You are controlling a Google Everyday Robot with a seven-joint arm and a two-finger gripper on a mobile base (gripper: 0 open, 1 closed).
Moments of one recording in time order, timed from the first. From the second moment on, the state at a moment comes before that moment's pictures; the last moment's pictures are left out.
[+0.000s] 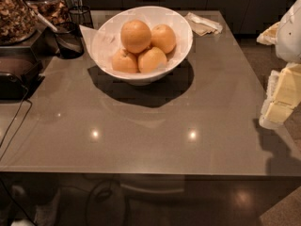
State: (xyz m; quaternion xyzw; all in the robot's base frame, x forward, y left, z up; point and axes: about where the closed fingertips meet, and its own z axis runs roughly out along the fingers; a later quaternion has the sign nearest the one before) arm 0.438 -0.217 0.976 -0.60 0.78 -0.03 0.16
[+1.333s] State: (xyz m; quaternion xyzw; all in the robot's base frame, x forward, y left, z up) arm 0.498 -0.179 0.979 -0.56 0.81 0.03 0.17
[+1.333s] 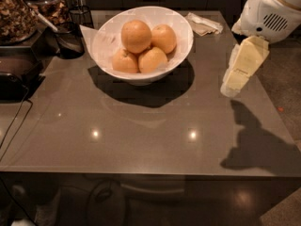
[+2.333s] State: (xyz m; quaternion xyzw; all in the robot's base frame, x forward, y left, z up) arm 0.524 -0.180 0.980 -0.52 0.81 0.09 0.26
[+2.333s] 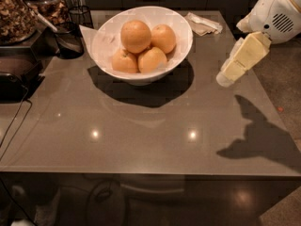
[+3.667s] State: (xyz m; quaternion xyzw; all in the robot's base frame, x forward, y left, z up) arm 0.577 -0.096 0.993 -0.56 0.75 0.19 0.31
